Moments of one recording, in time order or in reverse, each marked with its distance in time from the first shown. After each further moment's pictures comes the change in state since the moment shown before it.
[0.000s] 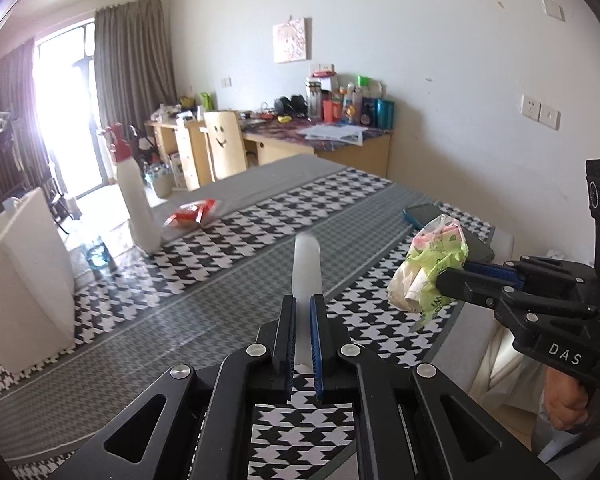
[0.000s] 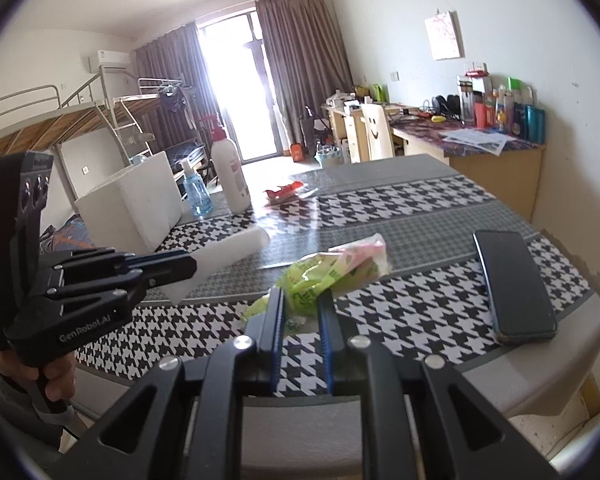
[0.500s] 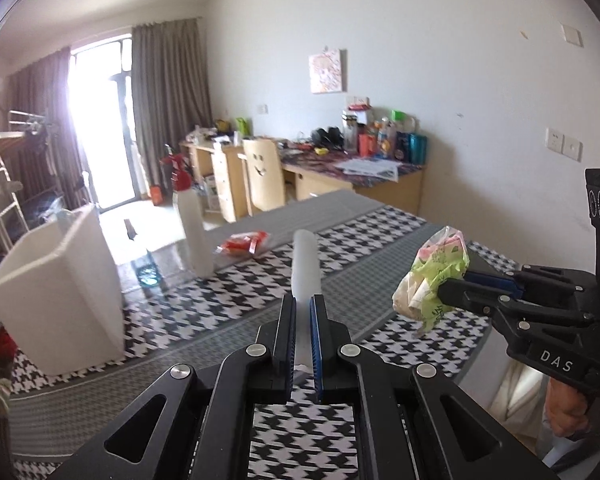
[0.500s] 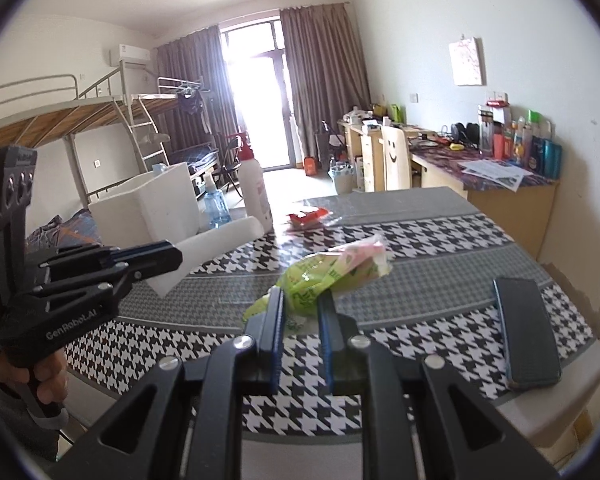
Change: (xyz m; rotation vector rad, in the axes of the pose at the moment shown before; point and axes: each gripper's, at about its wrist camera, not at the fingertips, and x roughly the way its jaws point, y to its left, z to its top) left arm -0.034 0.038 0.010 -0.054 -0.111 0.112; right arm 0.012 0.033 0.029 -0.091 -0.040 0.019
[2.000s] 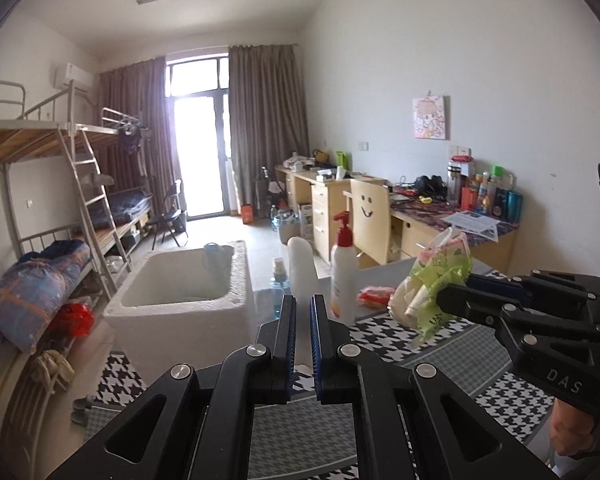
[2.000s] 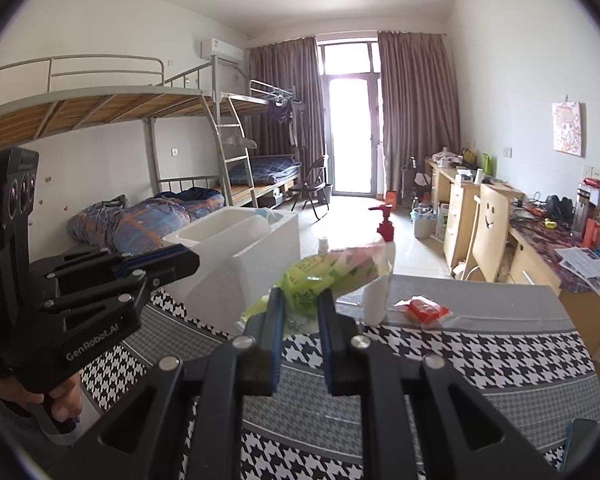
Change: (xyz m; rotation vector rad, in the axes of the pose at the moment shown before) left arm -0.041 0.111 0.029 -0.145 -0.115 0.308; right arm 0.058 0.103 0.088 -0.205 -0.077 0.247
